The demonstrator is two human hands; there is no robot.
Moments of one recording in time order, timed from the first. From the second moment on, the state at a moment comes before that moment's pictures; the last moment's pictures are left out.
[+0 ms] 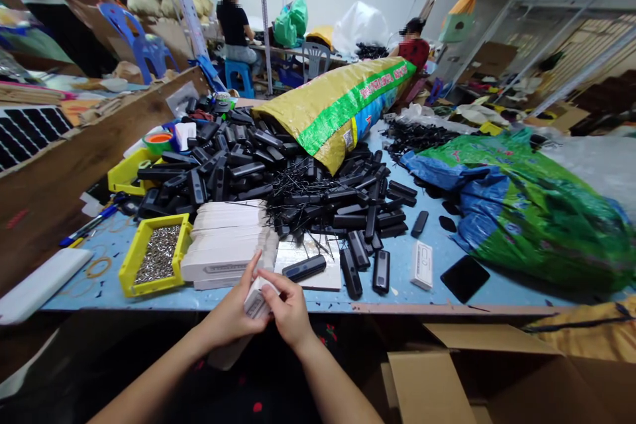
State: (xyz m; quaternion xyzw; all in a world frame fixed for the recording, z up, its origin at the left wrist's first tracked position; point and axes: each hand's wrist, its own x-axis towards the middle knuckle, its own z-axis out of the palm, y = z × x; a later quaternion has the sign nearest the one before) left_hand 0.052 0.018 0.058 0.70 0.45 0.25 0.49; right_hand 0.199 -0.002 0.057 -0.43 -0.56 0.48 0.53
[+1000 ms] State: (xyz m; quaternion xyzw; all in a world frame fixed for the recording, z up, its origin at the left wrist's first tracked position) left_hand 0.036 -0.001 0.010 0.64 0.54 0.39 0.39; right_hand 0.208 0.005 0.046 -0.38 -0.62 0.33 0.60
